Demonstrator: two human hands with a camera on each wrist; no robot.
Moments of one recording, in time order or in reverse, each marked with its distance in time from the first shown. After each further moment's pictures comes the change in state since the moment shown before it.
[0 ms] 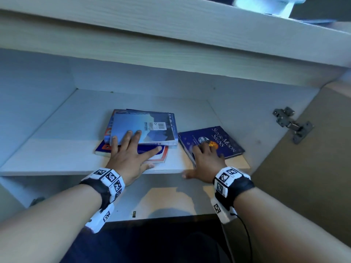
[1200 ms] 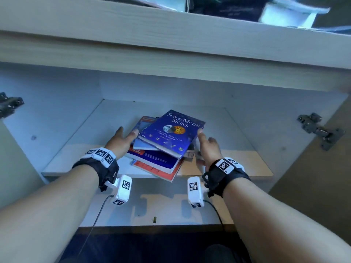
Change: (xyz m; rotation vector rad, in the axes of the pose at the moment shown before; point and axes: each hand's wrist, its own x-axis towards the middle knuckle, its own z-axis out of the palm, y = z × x) left_hand 0.015 -0.106 -0.028 -0.976 -0.013 -0.586; right_hand 0.042 -0.081 -0.012 1.522 0.199 0.318
